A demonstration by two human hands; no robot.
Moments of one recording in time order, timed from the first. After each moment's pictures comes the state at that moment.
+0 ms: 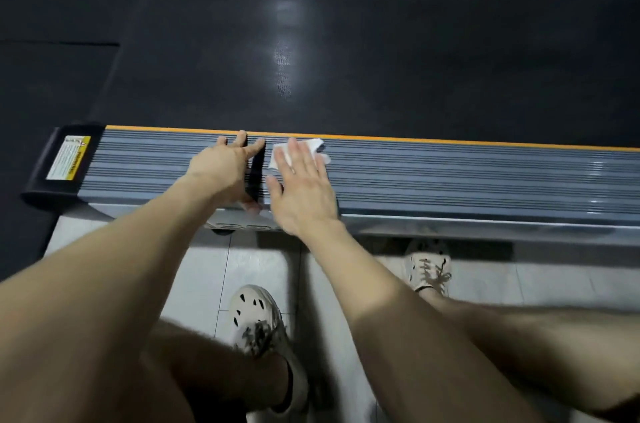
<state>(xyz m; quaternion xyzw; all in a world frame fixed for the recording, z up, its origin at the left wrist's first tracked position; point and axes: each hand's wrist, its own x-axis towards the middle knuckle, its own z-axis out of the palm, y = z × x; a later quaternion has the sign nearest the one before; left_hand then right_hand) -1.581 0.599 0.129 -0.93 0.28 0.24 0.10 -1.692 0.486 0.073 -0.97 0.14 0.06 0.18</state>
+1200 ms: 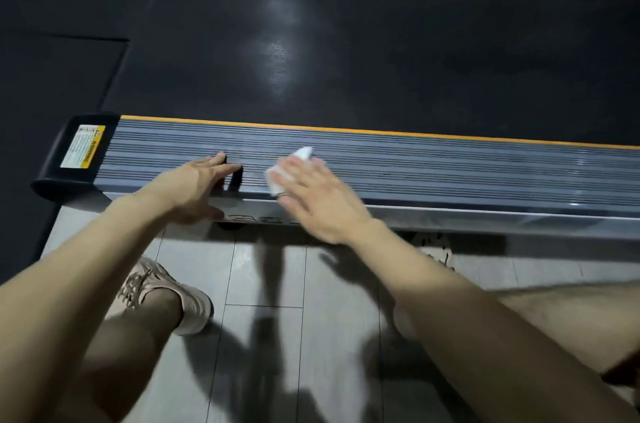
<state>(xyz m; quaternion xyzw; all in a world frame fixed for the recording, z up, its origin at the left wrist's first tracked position) -1.585 0.692 0.142 -0.90 0.34 0.29 0.05 -1.723 0.470 0.071 -0.99 -0.08 0.02 0.14</state>
